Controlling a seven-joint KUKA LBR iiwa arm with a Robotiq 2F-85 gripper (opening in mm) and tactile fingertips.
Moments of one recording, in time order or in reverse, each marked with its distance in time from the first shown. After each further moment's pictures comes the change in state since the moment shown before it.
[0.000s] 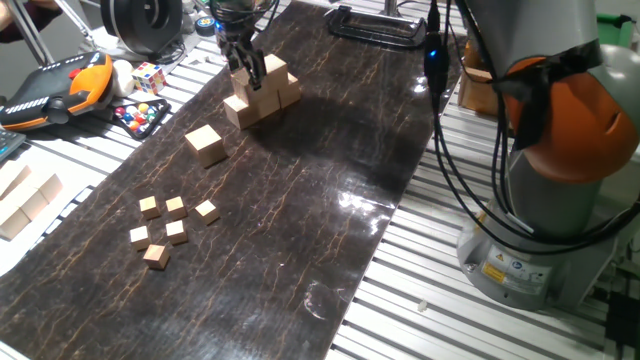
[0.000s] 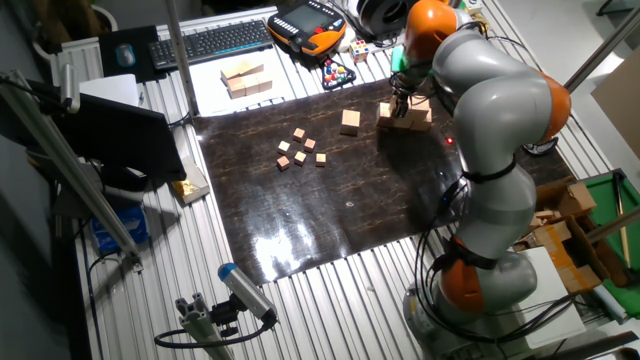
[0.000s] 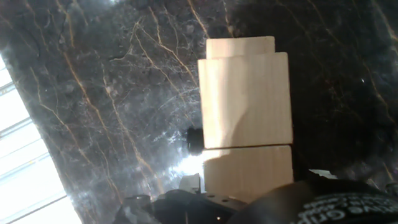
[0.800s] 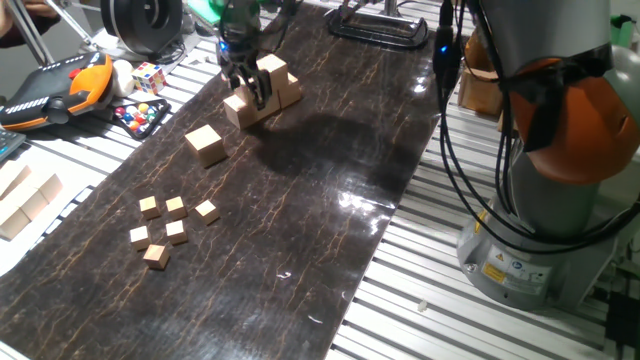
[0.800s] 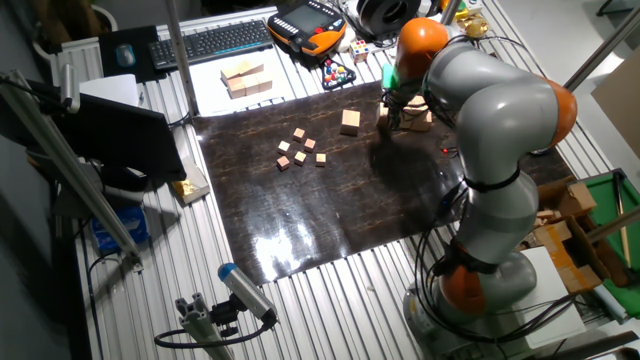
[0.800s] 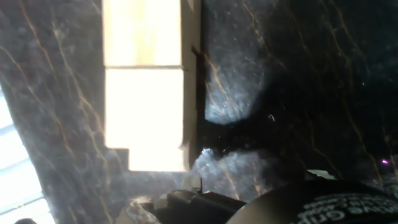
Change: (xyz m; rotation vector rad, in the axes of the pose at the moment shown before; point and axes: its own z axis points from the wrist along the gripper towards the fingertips) arm 0.026 -0.042 0.016 -0.008 -0.001 -0.059
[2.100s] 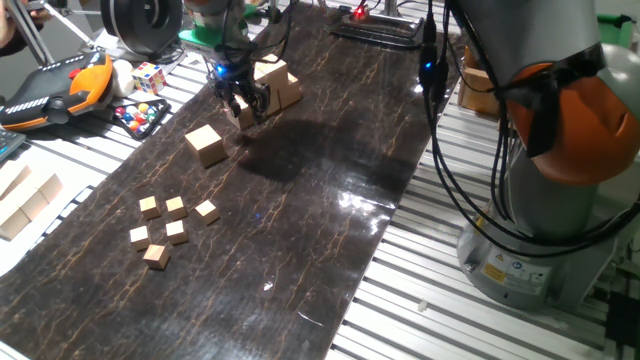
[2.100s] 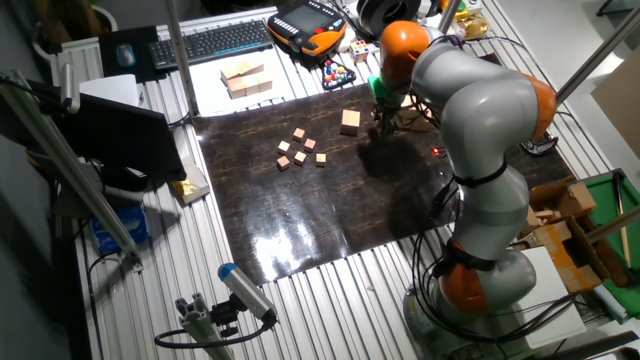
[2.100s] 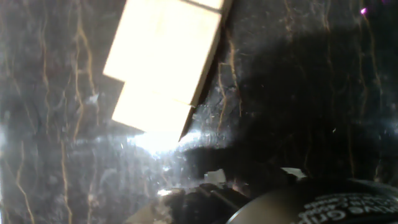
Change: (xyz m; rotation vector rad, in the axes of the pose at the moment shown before) arm 0.011 -0.009 0.023 0.113 -0.033 -0.380
